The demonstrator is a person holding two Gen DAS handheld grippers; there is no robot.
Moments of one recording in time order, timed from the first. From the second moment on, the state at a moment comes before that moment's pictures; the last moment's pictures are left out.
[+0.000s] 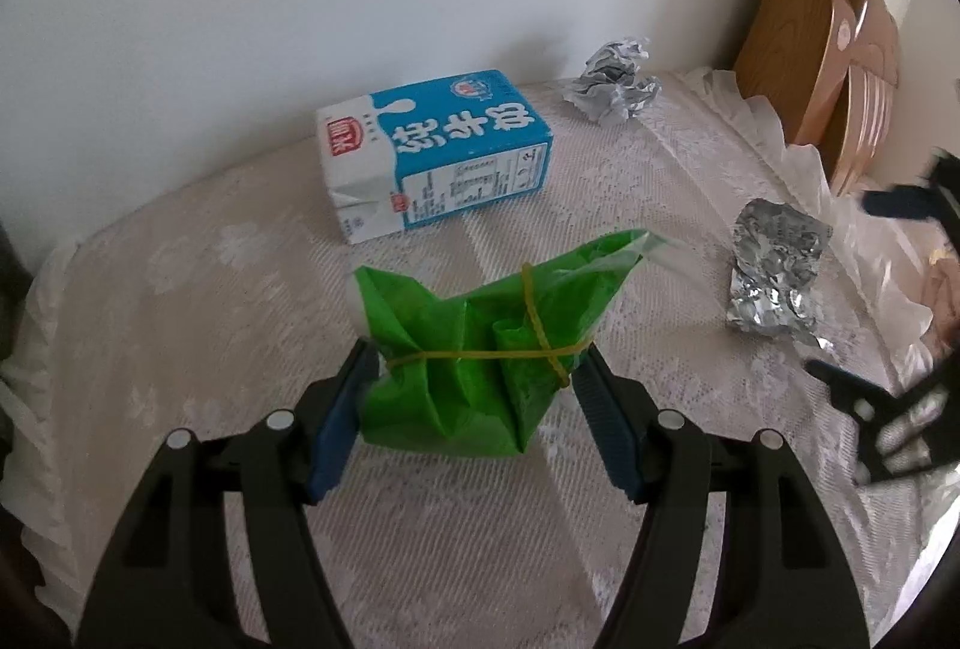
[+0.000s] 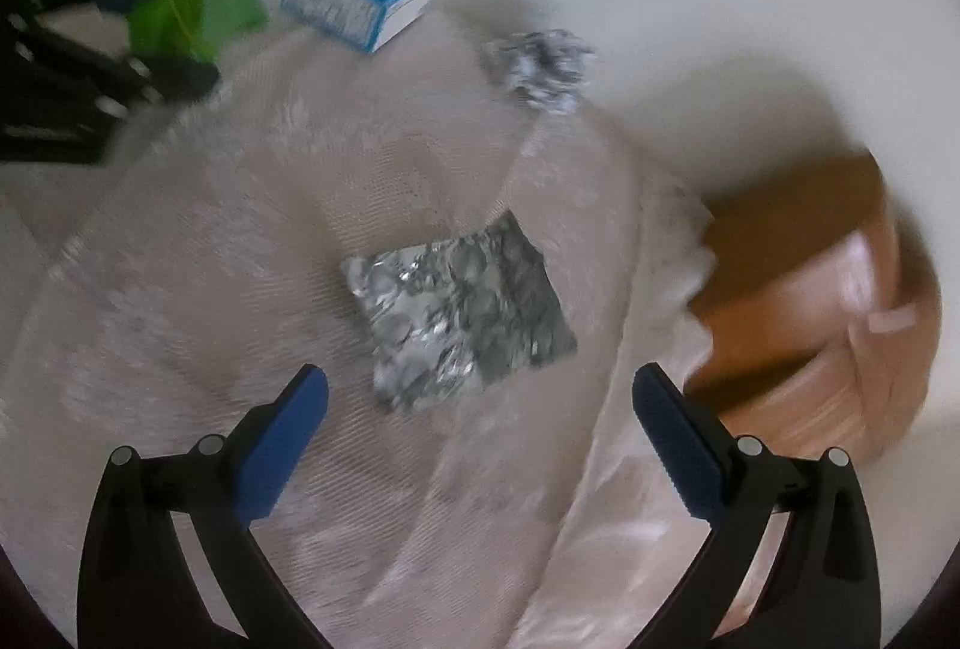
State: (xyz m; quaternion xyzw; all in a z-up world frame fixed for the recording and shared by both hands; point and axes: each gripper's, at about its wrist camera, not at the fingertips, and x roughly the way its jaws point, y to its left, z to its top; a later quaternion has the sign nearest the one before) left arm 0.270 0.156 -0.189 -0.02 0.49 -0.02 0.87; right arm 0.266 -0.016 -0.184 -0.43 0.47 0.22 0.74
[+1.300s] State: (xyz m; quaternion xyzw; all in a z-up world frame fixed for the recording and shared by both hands) left arm 0.051 0.095 -0.098 0.05 0.45 -0.13 0.88; right arm -0.023 -0.120 -0.114 0.10 0.50 0.11 0.85
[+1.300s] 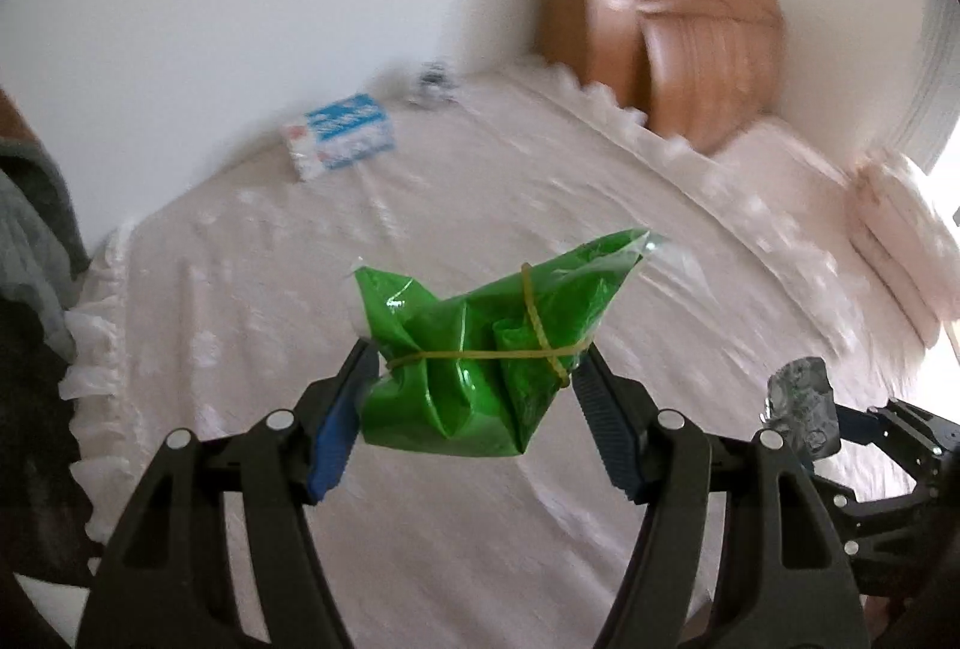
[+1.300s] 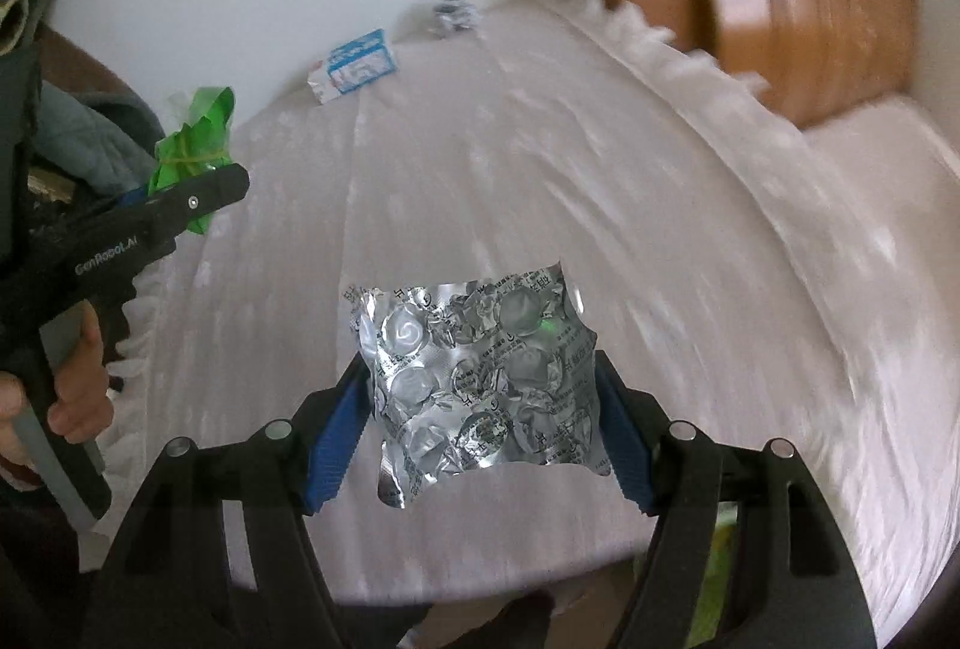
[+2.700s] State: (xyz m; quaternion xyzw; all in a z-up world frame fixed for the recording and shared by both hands) left arm -0.180 -0.273 -0.219 0.31 0.44 -0.50 0.68; right arm -0.381 -0.360 -0.121 0.30 0.39 -0.33 0.80
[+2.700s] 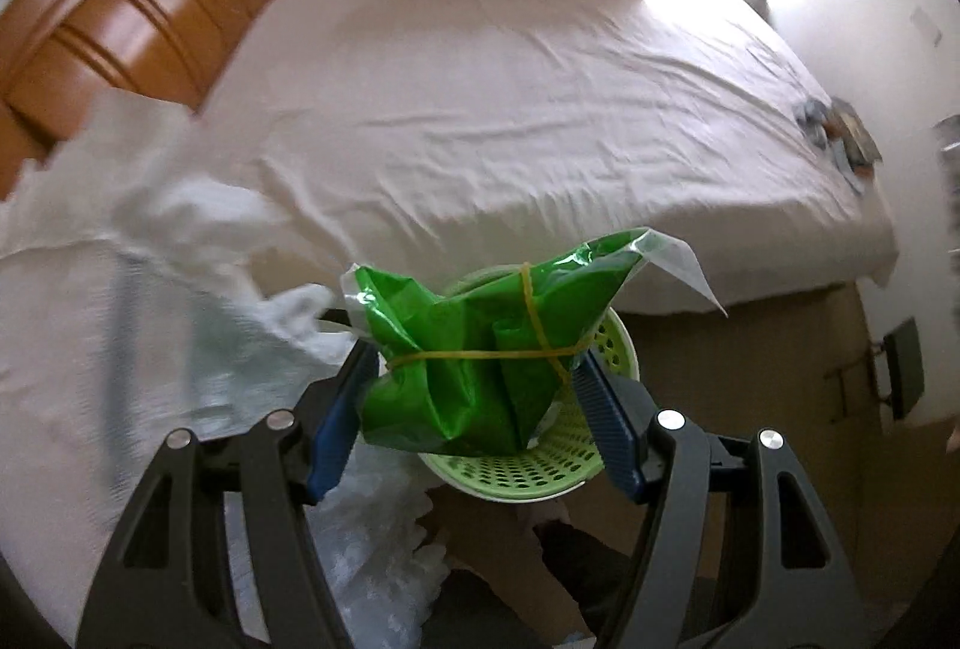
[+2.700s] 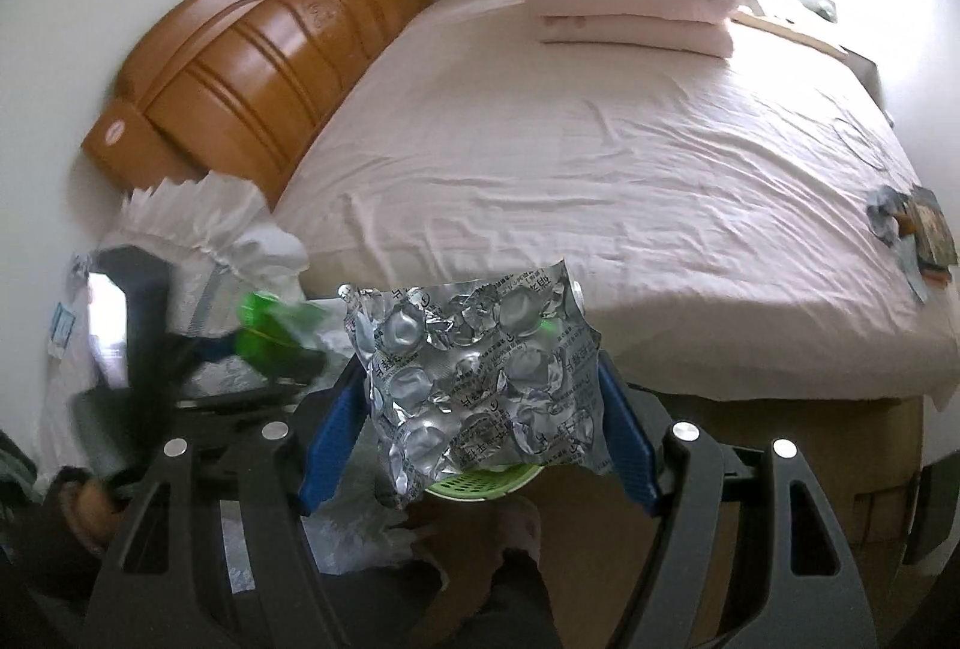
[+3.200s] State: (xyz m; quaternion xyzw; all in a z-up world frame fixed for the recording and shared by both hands) left arm -0.210 -0.303 -0.271 0.34 0.45 -0.51 0.64; right arm -0.401 -0.369 -0.133 0.30 0.42 -0.34 0.79
